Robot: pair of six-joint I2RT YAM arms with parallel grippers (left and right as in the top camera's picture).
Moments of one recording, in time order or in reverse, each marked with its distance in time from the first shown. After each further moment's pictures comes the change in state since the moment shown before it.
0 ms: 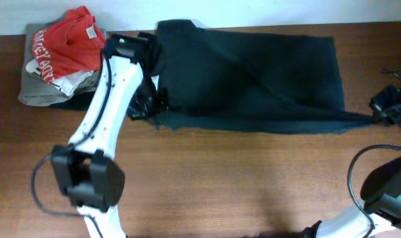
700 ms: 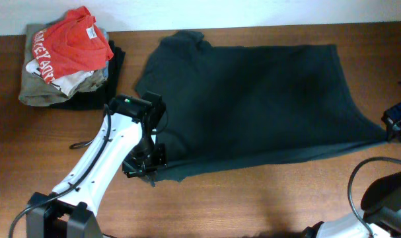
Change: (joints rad) left arm -0.086 -0.388 -0.697 0.146 0.013 -0.115; right arm -0.061 -0.090 -0.007 -0.164 0.104 0.043
